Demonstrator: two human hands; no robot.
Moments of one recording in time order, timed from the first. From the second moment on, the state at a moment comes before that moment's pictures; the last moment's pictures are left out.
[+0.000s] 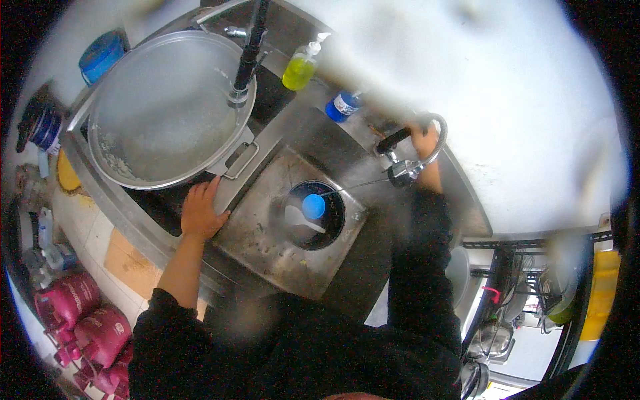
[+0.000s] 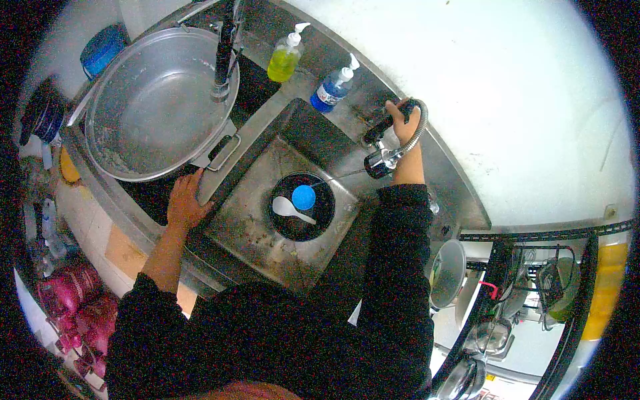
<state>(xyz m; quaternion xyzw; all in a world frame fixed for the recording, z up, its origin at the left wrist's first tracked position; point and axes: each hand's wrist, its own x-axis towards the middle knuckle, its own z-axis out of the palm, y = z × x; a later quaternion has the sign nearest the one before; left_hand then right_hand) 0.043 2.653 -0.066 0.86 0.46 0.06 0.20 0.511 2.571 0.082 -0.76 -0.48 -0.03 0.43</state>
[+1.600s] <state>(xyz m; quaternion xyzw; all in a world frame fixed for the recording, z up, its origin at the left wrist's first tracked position) 0.044 2.652 -0.064 0.85 0.47 0.06 0.22 0.526 2.576 0.058 -0.70 -0.50 -0.10 0.49</state>
